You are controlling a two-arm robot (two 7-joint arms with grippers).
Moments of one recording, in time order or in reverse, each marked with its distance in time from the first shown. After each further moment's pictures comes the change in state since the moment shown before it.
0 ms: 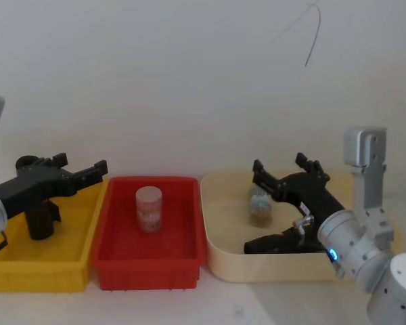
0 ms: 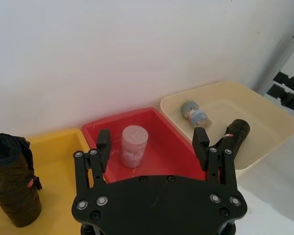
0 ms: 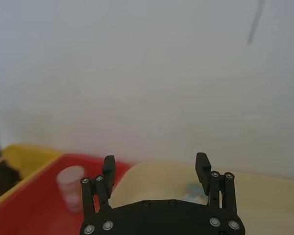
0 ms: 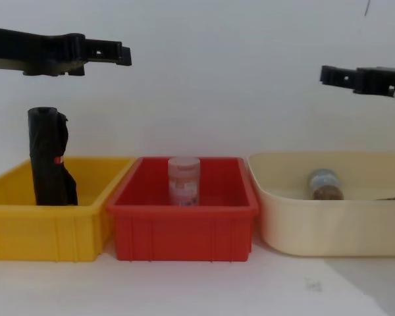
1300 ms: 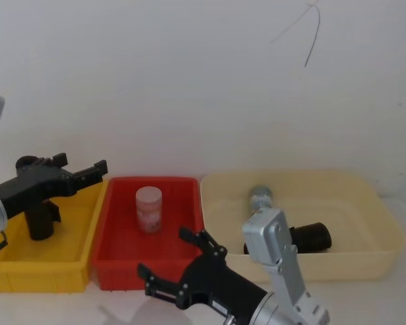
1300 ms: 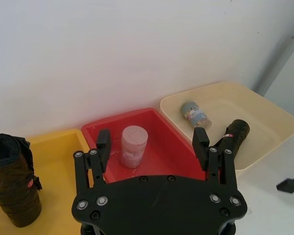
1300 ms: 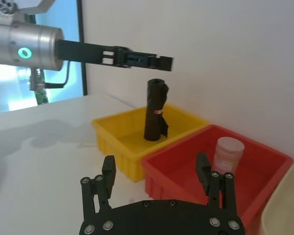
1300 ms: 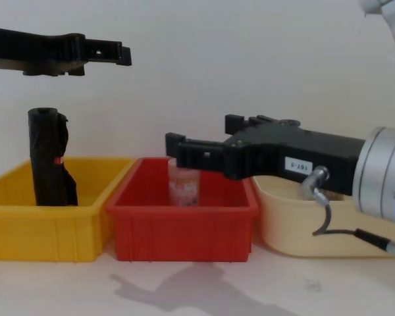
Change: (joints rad) left arm 0.000 0.000 0.000 0.000 0.000 0.000 0.000; right arm -0.180 0.098 -0.270 -0.164 -0.008 -0.088 0.238
